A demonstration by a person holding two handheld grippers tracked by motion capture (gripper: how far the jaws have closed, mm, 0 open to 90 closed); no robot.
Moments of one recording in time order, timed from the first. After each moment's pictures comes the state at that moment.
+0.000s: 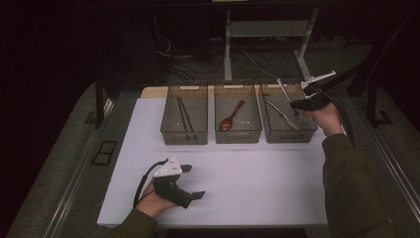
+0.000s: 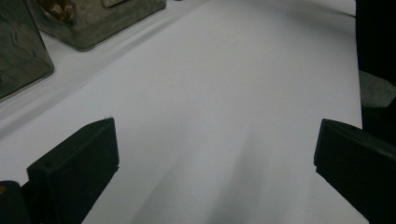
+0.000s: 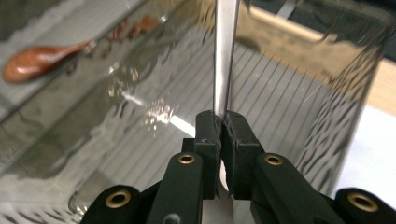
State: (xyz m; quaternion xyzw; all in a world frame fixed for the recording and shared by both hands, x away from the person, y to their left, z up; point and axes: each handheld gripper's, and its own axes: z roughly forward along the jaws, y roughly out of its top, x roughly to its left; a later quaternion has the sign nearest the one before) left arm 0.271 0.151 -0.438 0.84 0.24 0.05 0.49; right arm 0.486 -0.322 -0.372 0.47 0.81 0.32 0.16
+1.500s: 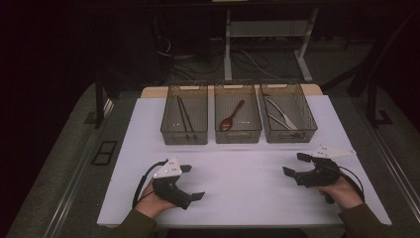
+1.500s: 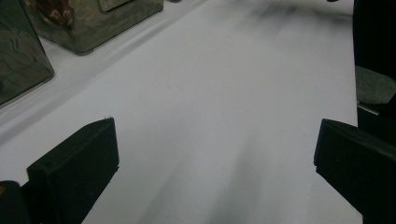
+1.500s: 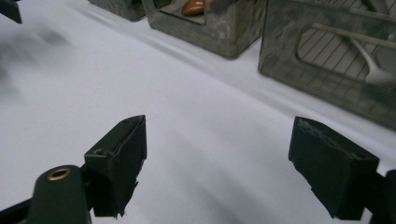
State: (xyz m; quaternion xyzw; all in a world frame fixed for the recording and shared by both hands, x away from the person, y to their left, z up) left arm 0.268 0.151 -0.435 0.84 0.23 0.06 0.49; right arm 0.281 -0.302 -0.431 0.40 0.79 0.45 0.14
